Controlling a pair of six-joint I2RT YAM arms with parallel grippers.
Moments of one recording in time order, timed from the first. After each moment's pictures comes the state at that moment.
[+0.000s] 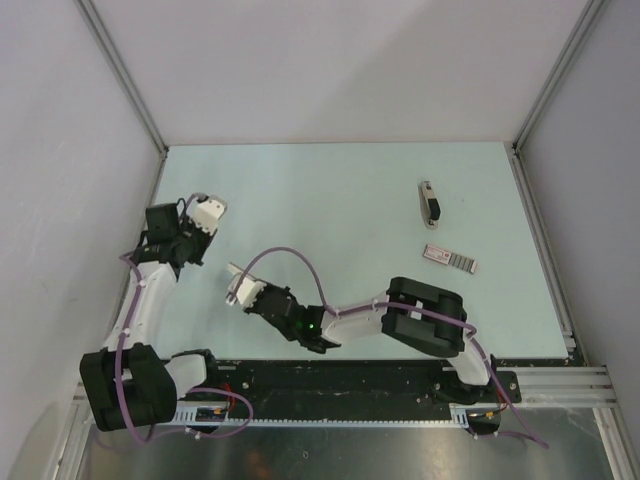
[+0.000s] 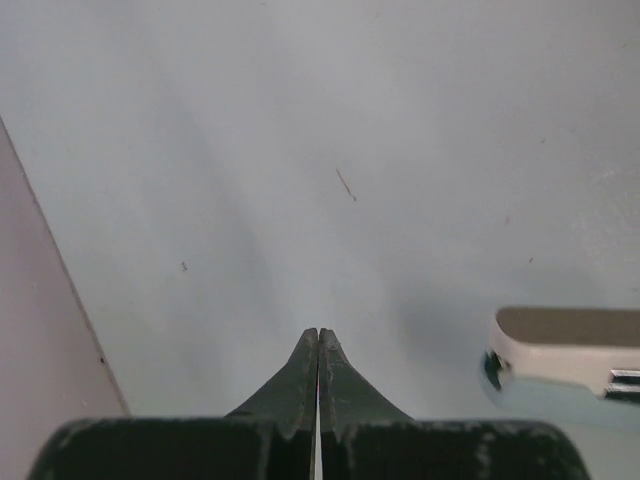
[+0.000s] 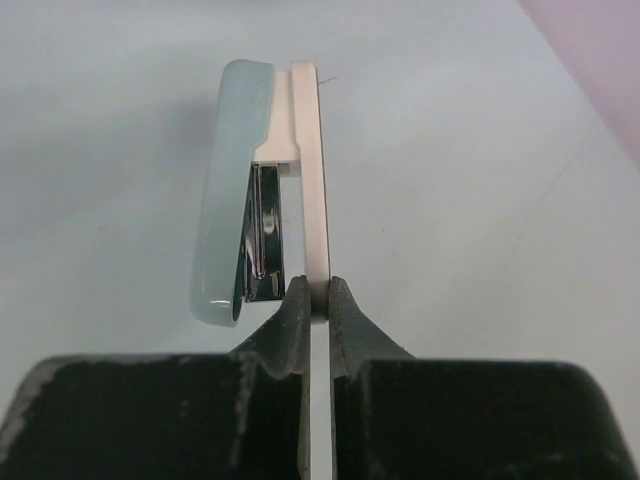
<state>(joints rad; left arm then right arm) 0.15 1.13 0.81 -0.48 0.24 0.66 1.35 2.08 1.20 0.62 0.59 -0.36</state>
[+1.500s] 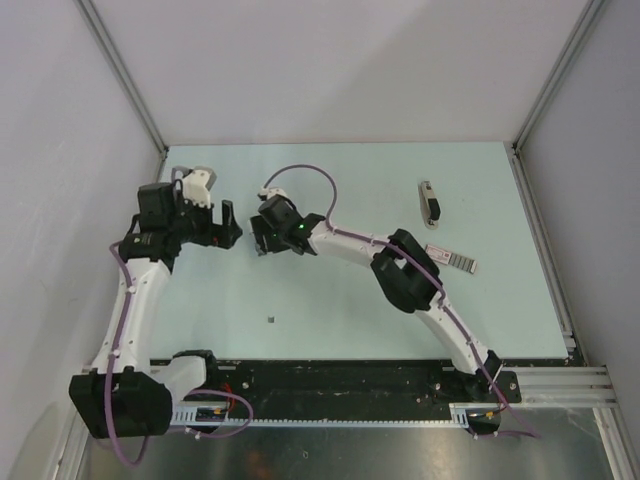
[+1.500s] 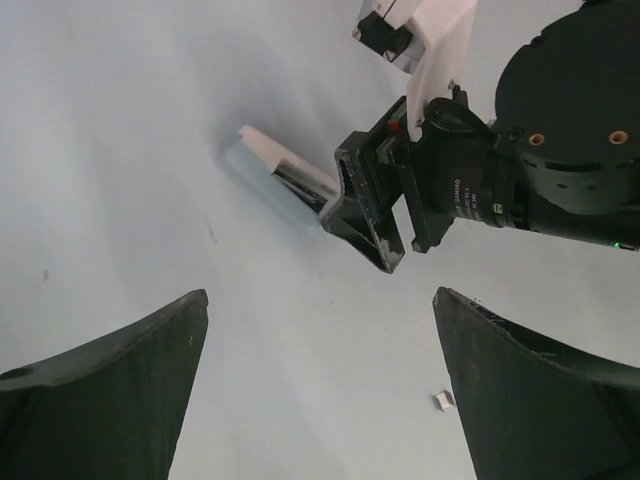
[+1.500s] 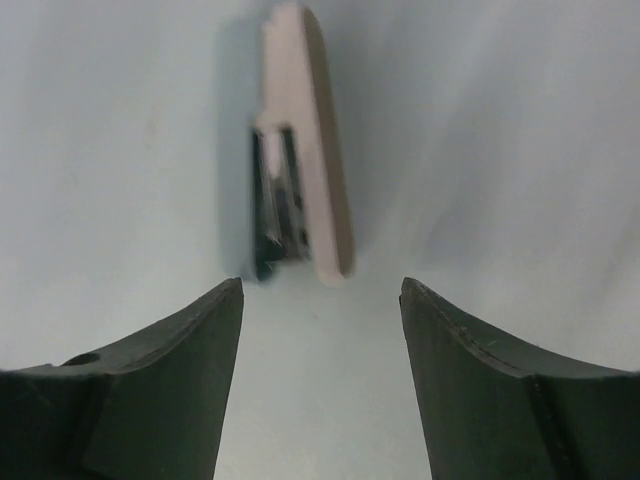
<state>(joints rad) 0.08 1.08 1.03 -0.62 0.42 0.16 0.94 2.43 2.03 -0.31 0.10 0.50</state>
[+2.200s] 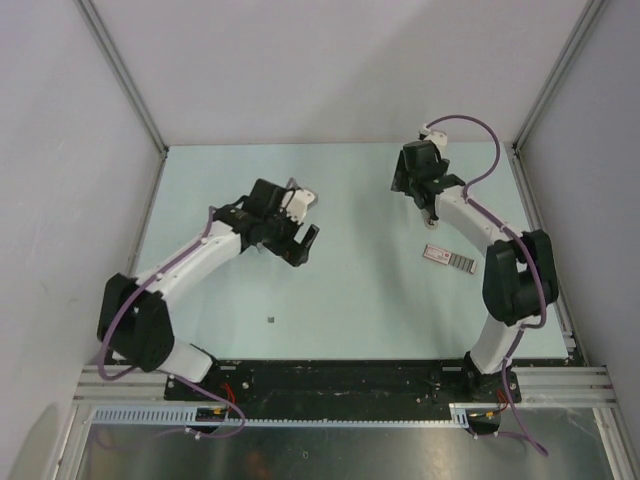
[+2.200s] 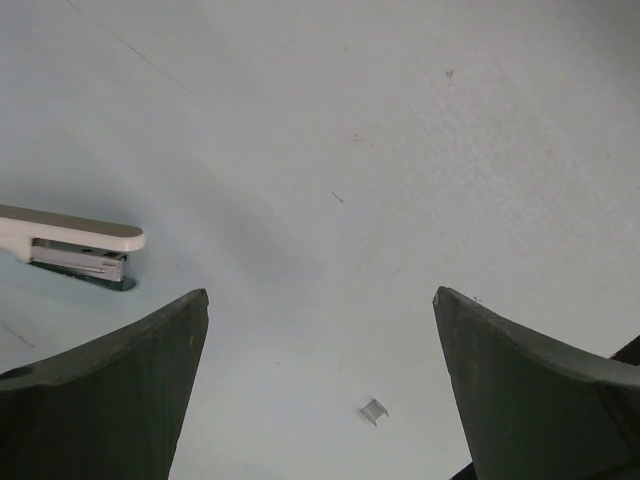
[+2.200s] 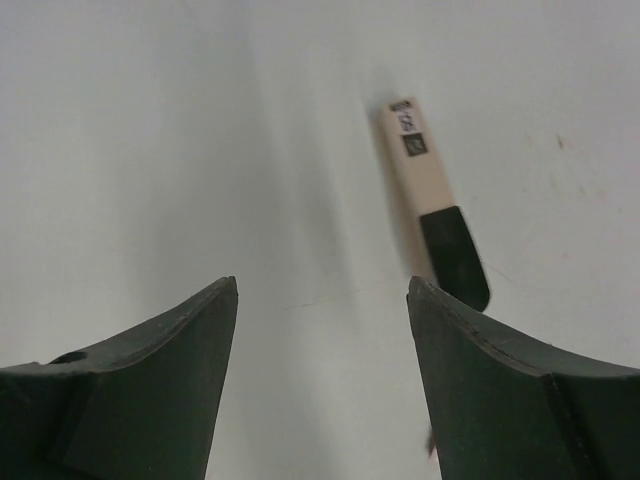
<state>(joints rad) -0.50 1.44 1.15 -0.63 0.18 0.13 0.37 1.75 1.40 -0.28 0.40 0.41</state>
